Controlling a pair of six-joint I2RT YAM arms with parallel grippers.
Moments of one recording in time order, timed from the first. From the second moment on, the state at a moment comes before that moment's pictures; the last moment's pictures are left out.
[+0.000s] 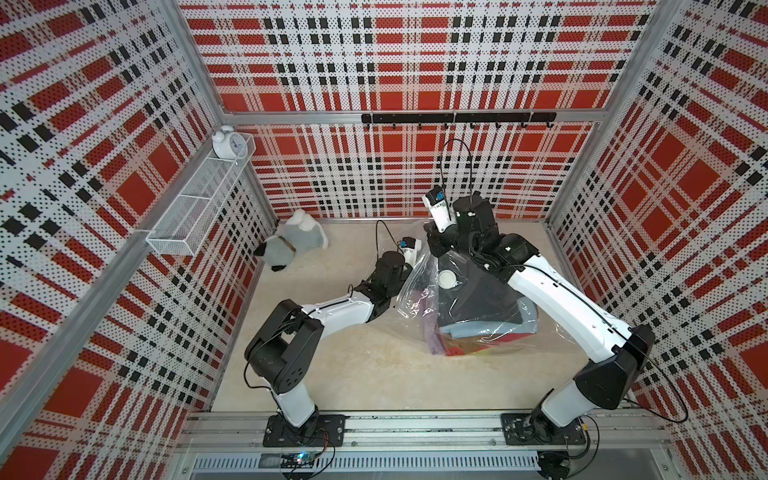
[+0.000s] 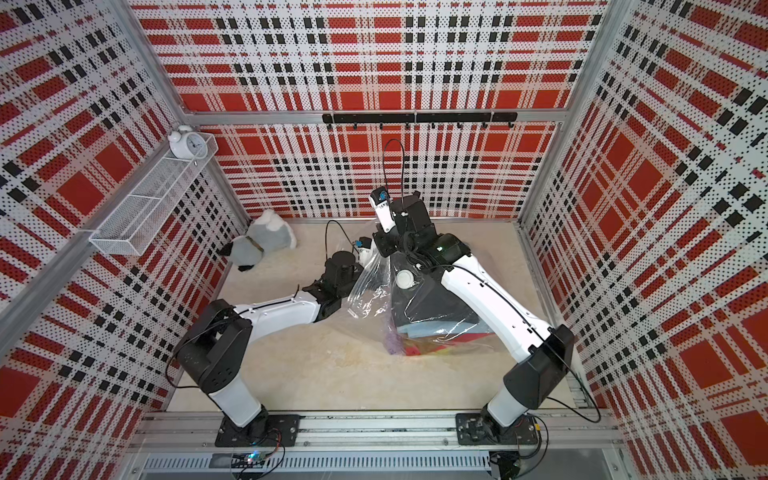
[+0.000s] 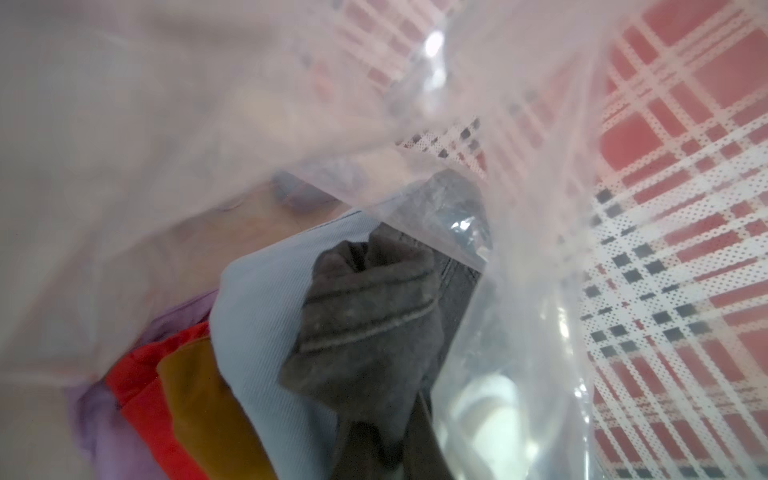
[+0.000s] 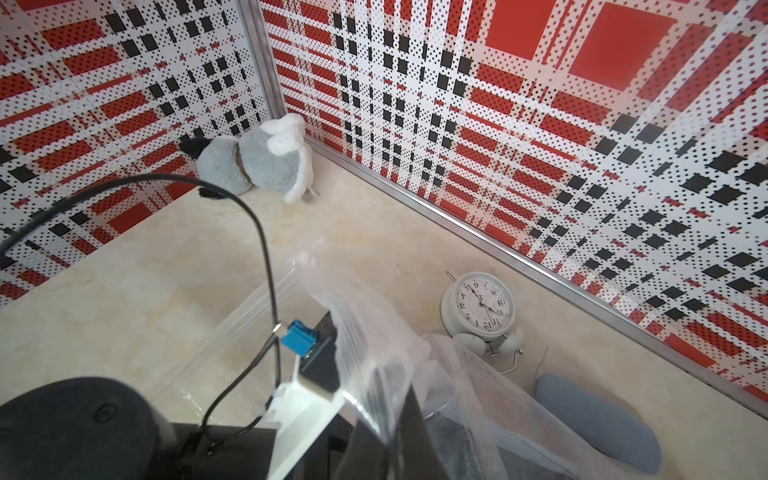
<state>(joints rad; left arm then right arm) -0.65 1.70 0.99 0.42 0.33 -0.65 0.67 1.59 1.71 -0.54 0.09 -0.04</state>
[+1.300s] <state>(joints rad) -0.41 1.44 0.81 0.28 0.31 -0.57 0.63 1.51 1.58 -0.53 -0.03 -0.05</state>
